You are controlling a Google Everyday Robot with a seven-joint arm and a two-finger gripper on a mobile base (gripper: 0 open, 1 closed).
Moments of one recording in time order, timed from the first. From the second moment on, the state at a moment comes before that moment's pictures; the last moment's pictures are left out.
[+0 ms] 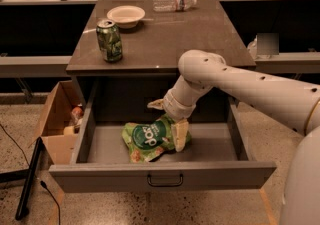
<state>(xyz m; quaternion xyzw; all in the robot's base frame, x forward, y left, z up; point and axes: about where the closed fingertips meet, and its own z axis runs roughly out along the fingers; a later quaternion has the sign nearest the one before) 0.579 -0.017 0.654 -0.85 0.48 0.12 0.17</state>
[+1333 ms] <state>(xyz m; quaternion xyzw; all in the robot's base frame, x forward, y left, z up) 0.556 -0.004 0.639 -0.87 0.45 0.15 0.15</state>
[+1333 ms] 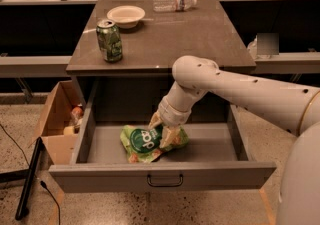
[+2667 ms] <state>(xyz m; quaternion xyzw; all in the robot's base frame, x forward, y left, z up) 0.531 -0.059 0.761 -0.79 0.55 0.14 0.23</state>
